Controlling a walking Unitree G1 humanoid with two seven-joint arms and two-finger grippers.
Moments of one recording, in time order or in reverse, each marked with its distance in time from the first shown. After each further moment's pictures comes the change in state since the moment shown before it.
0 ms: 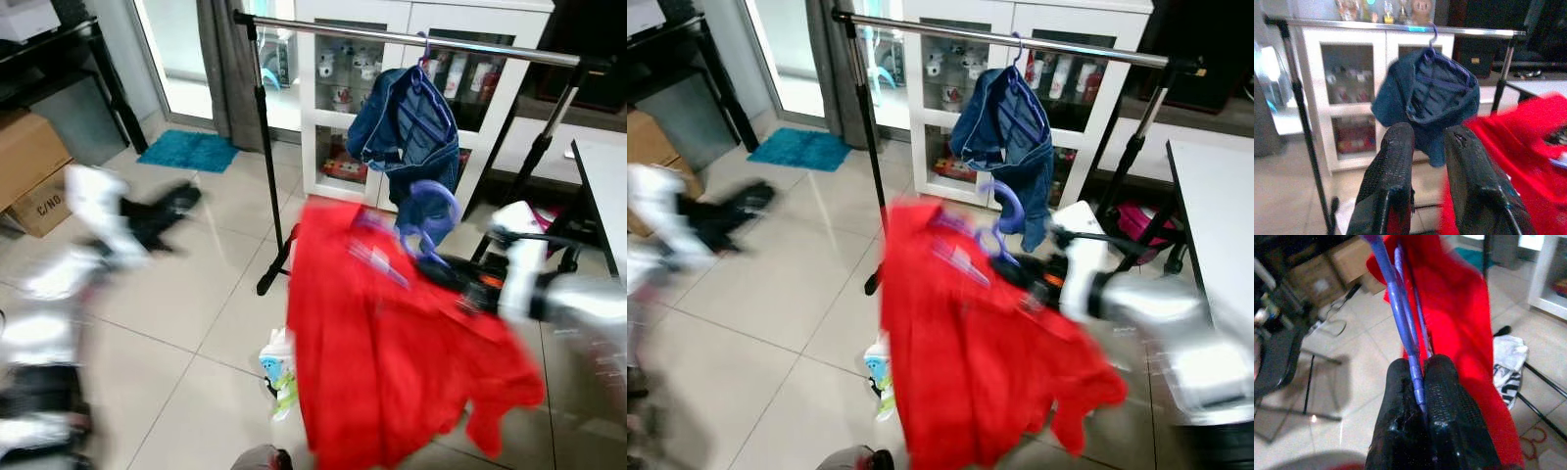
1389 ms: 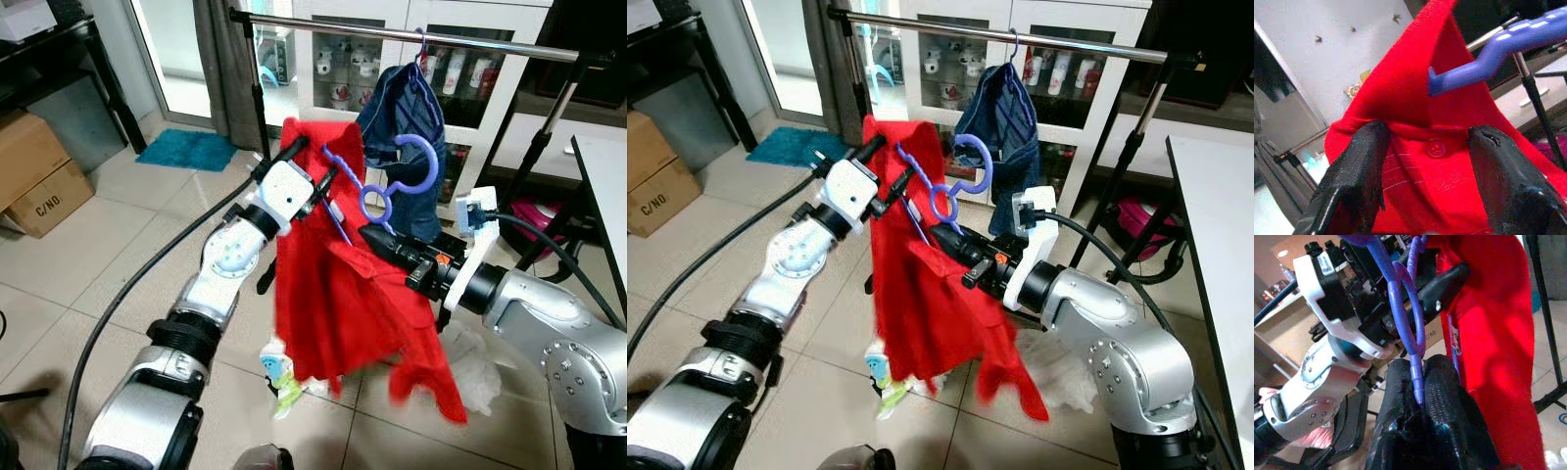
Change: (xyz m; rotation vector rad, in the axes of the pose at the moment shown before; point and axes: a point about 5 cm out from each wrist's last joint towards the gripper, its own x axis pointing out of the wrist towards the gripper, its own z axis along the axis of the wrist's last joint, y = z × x) left arm 0.115 -0.092 0.003 0.552 -0.232 0.043; right arm 0.021 0.045 0.037 0.206 -0.277 0.139
